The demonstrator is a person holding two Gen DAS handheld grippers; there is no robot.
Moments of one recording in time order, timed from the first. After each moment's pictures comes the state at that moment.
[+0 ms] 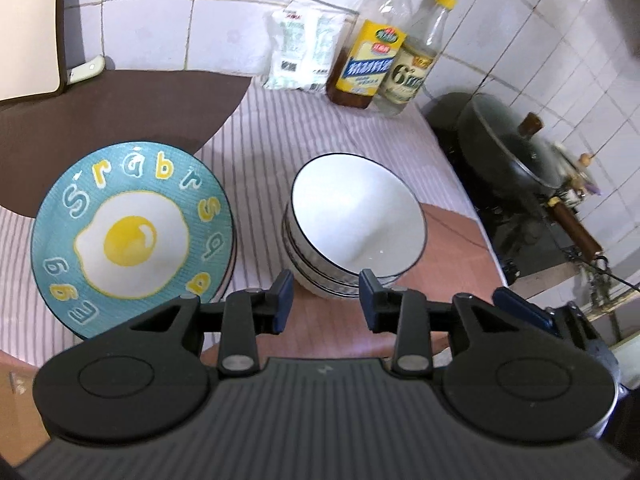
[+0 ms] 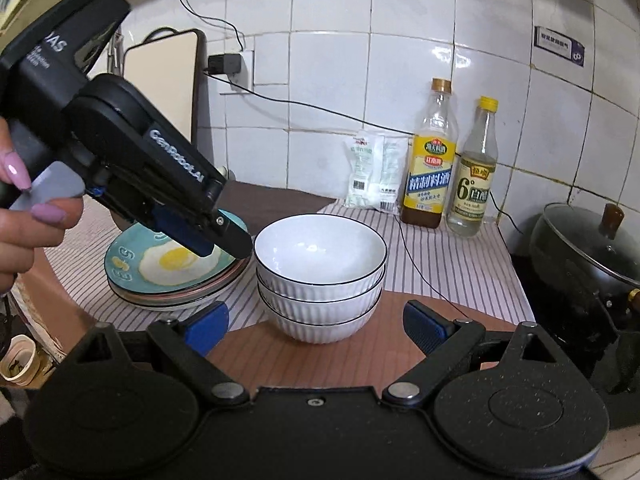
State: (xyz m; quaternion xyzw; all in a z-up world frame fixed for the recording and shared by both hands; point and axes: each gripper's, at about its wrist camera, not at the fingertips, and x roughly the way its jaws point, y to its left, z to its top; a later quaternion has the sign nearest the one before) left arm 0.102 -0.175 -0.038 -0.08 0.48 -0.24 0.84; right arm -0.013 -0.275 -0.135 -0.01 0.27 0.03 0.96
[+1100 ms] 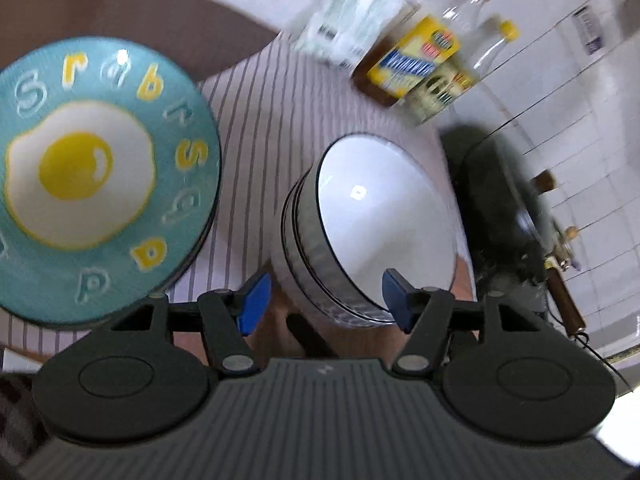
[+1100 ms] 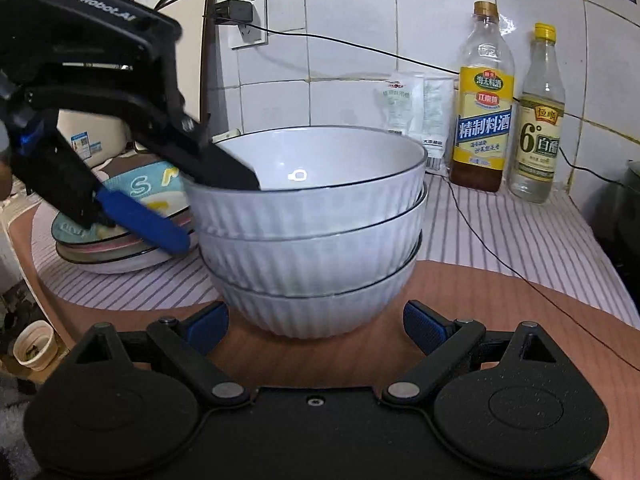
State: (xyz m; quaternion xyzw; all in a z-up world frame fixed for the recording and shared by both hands) left arm 0.138 -0.179 -0.117 -0.23 0.52 -0.21 0.79; right arm 0.071 -0.300 -0.238 0.00 0.27 0.11 0.96
